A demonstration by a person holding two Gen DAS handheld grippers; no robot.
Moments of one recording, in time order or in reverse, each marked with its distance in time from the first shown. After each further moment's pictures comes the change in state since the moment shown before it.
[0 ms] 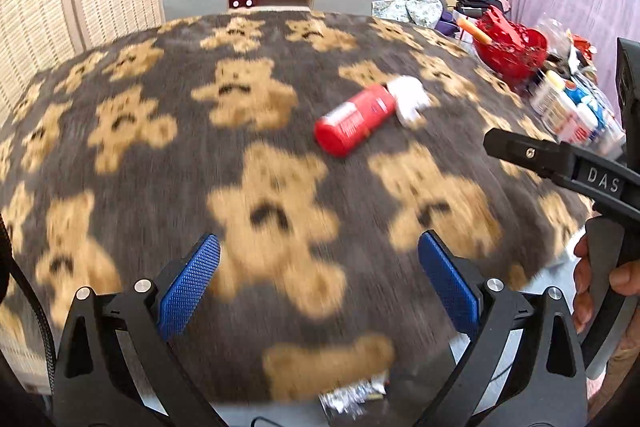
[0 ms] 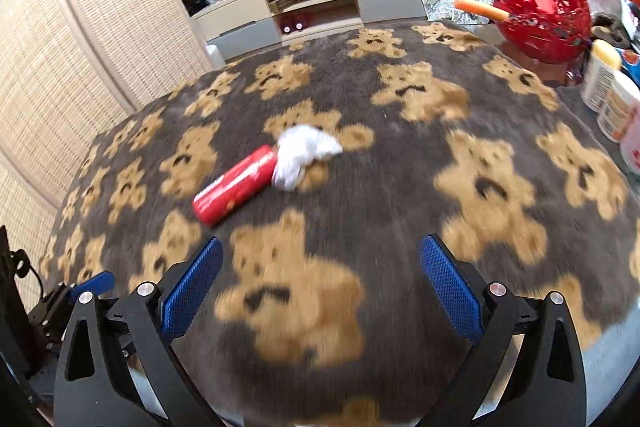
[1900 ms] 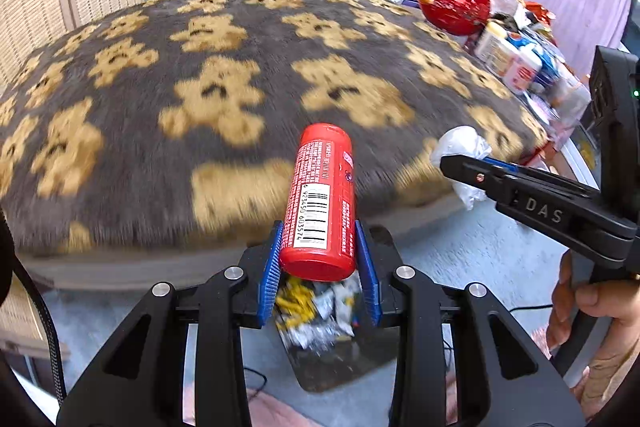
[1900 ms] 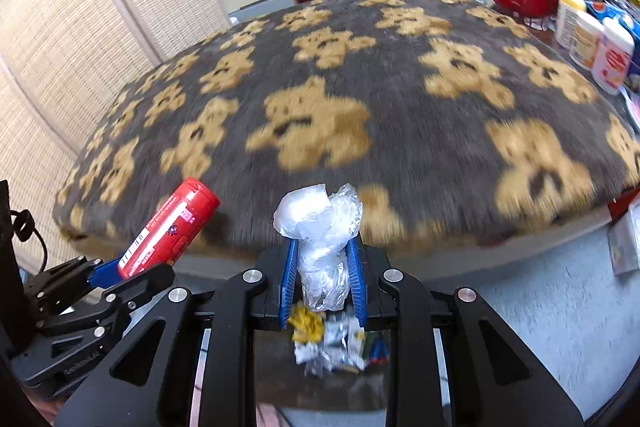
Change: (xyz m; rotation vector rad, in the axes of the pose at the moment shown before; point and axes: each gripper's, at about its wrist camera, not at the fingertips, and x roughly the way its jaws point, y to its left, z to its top) left arm -0.075 -0.053 -0.122 0.032 0.052 -0.094; right arm -0.075 0.001 -0.133 -0.044 0.062 0.040
